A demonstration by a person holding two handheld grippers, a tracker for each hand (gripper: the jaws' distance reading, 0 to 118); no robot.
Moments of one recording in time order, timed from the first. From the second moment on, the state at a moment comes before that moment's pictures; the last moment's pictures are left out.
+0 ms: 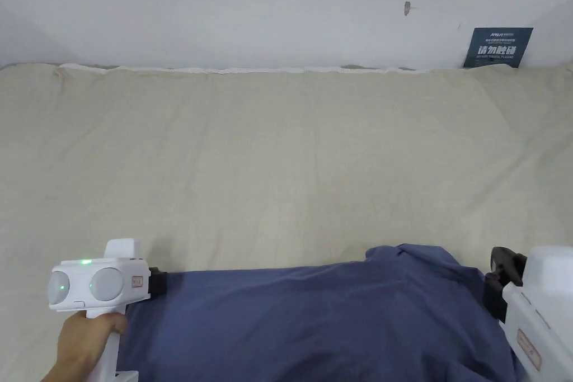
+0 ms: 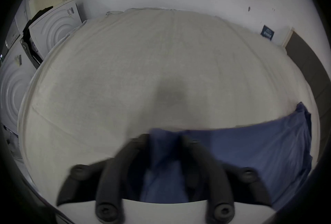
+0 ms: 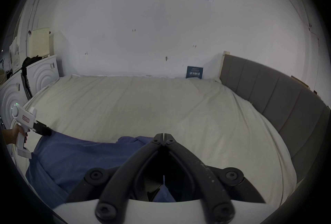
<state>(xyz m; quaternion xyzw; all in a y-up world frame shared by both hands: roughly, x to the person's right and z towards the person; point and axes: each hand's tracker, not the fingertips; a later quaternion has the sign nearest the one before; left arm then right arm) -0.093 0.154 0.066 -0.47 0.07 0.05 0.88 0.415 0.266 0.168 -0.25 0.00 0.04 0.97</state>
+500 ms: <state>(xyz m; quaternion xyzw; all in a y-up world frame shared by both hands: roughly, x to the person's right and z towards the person) -0.066 0.227 0.117 -0.38 0.01 0.03 0.93 0.448 0.153 0.019 -0.46 0.03 0.09 0.88</state>
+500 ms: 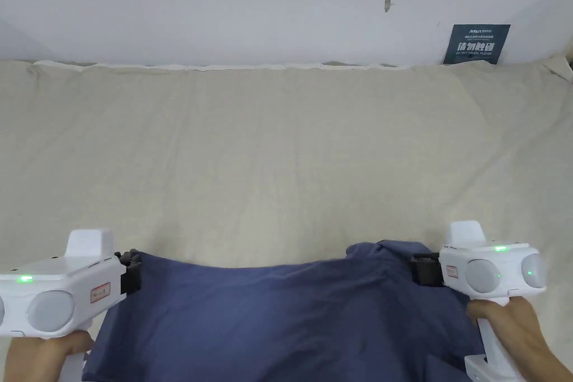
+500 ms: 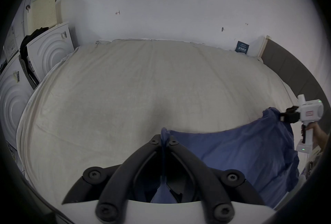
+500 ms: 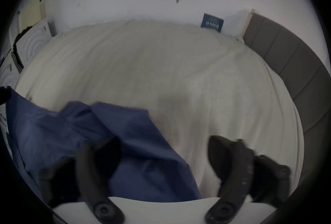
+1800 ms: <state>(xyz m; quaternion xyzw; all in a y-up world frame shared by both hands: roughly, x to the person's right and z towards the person) -0.072 0.147 0.348 -0.49 0.09 0.04 0.86 0.492 0.145 0.351 -0.46 0.02 -0.08 0.88</state>
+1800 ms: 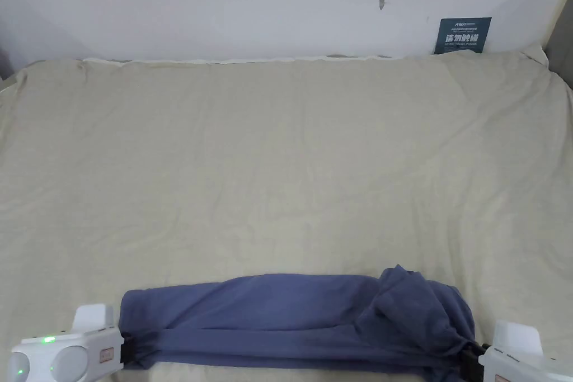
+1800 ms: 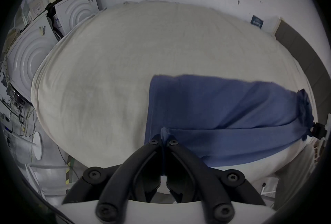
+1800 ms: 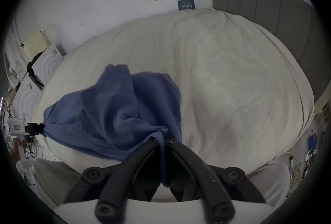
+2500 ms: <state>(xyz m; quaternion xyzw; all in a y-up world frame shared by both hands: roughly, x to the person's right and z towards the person) 0.029 0.363 0.344 -0.06 0.05 0.01 1.00 0.416 0.369 0.360 -0.08 -0.01 0.02 1.00</state>
